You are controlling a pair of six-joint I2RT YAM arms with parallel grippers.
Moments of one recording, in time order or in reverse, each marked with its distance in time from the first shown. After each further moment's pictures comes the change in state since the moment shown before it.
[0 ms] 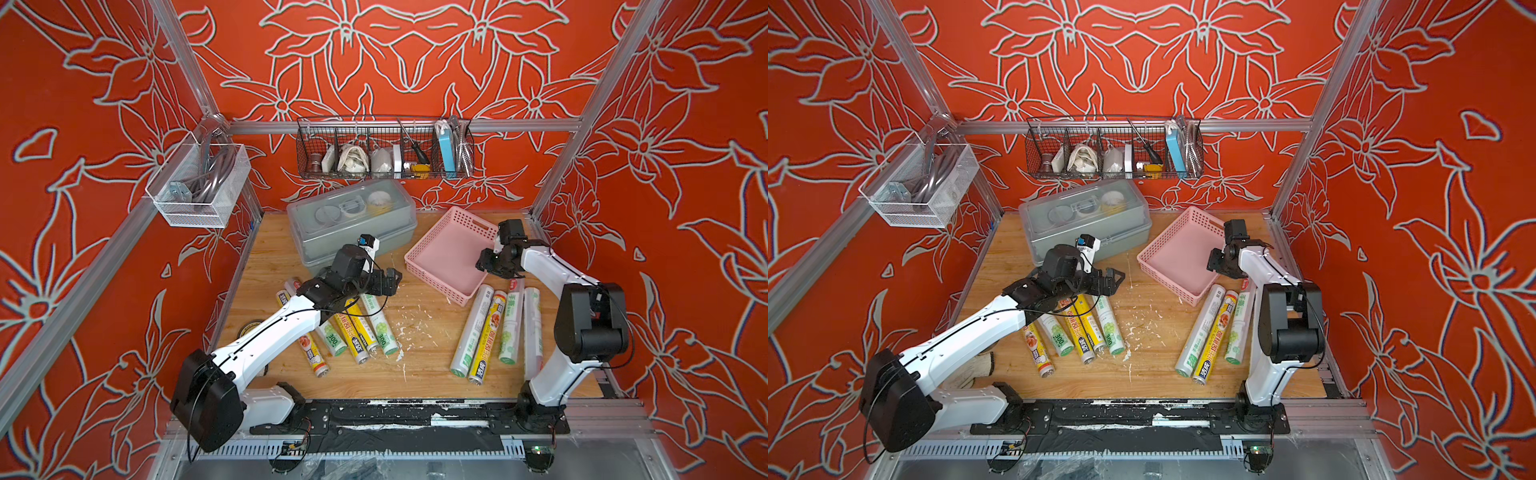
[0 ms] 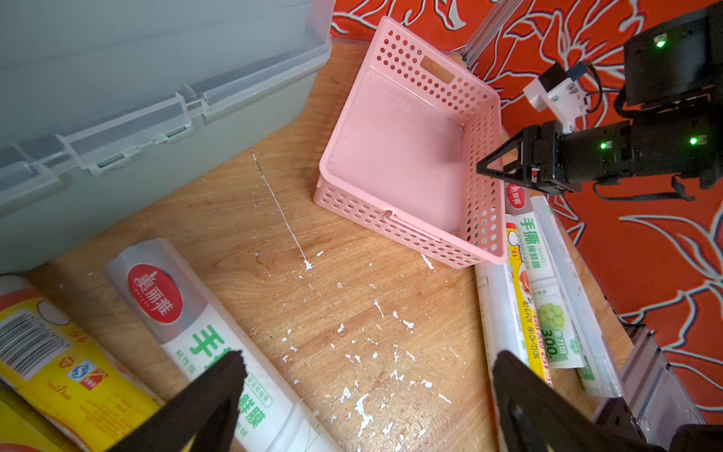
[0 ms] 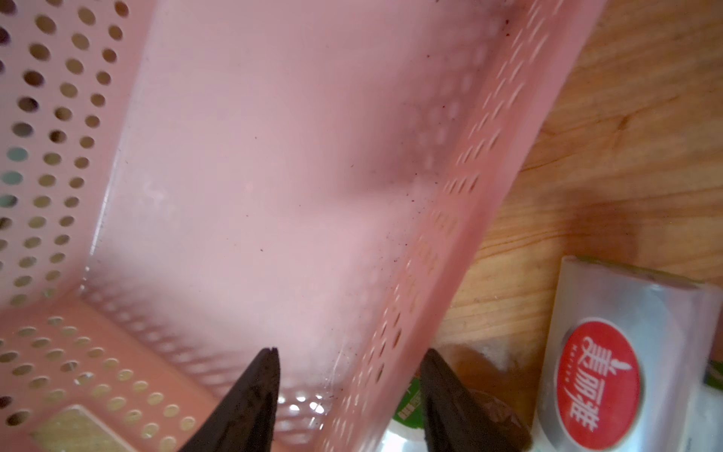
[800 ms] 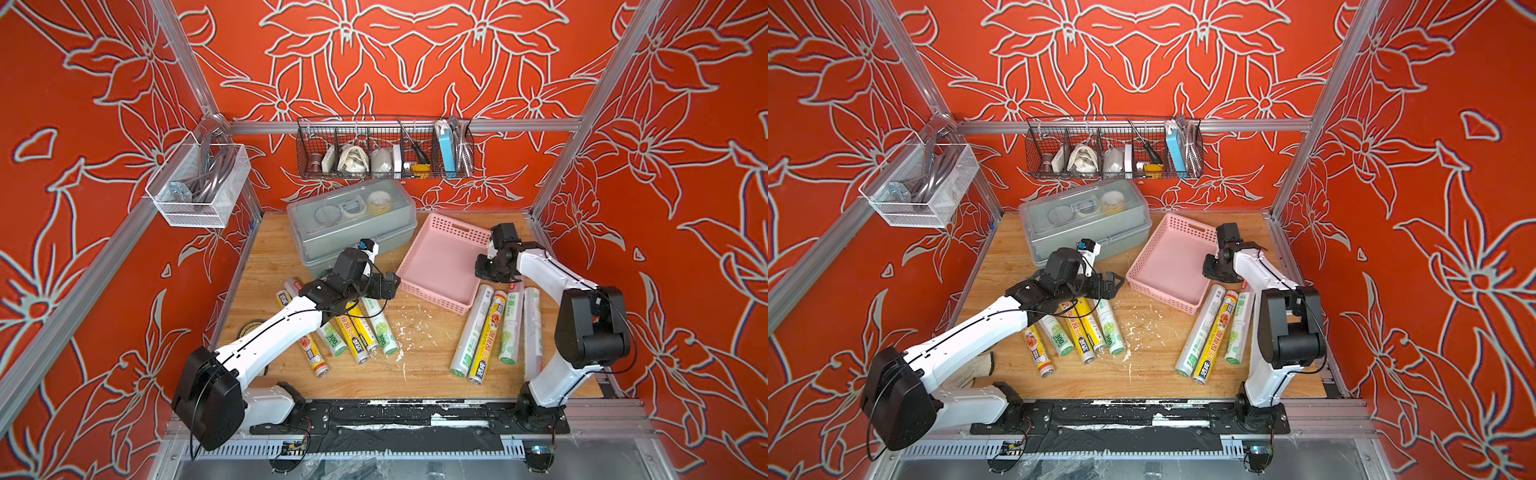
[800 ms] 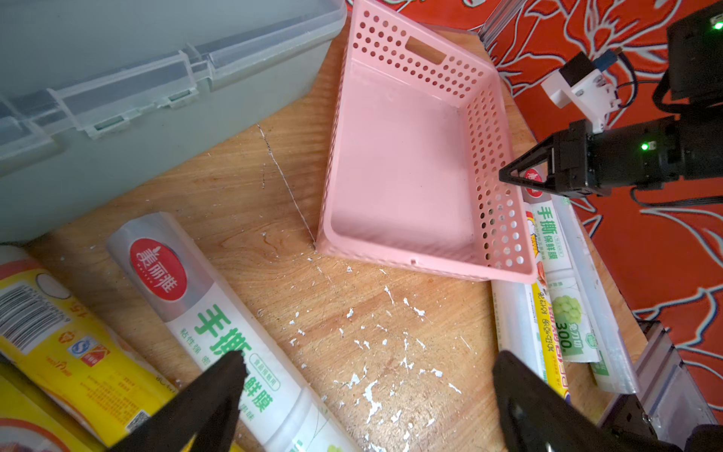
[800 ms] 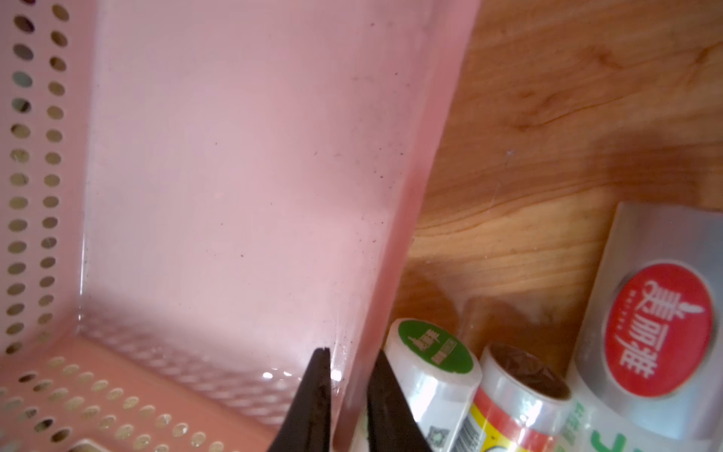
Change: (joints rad) left arm 0.000 0.009 -0.034 -0.011 -0.008 -0.016; right arm 0.074 -0.056 -0.042 -0.065 -0.011 0.002
